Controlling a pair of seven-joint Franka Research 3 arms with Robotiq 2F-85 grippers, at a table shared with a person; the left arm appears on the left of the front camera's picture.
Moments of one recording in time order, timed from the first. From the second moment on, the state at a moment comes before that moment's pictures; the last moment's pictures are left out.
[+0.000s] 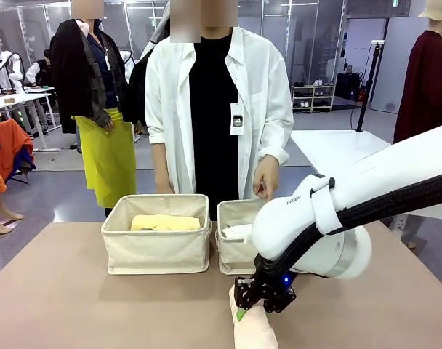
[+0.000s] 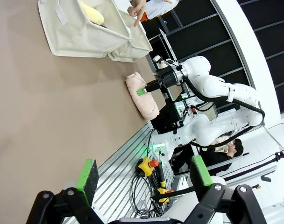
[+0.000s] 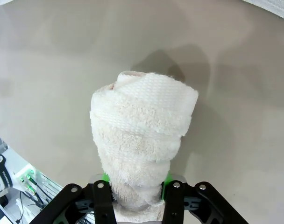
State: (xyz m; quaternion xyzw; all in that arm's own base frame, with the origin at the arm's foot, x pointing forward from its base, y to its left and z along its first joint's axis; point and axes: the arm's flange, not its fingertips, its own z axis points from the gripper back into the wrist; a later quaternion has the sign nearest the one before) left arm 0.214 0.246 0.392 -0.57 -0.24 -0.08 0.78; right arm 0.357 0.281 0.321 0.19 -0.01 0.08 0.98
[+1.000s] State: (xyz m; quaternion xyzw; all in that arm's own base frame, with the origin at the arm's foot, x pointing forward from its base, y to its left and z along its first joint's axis) left arm 0.214 0.246 0.392 -0.57 -0.24 -0.09 0.78; right arm 0.347 0.267 0.503 0.05 -0.03 0.46 0.89
